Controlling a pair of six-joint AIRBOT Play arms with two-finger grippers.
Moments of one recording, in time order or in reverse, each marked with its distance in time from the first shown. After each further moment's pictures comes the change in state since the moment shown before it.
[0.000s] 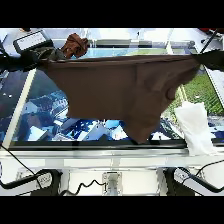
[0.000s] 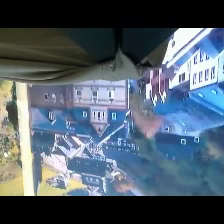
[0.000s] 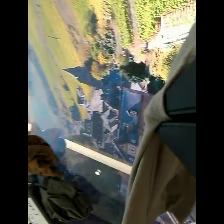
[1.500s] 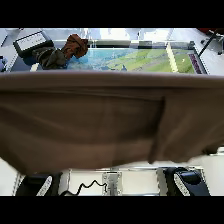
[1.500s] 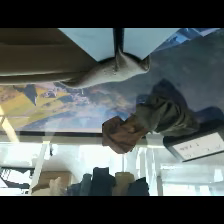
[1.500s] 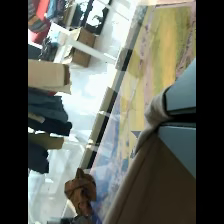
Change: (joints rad) left arm -0.283 0.795 0.076 0.476 -0.247 -0.091; right arm 0.530 0.672 0.312 -0.805 0.196 0.244
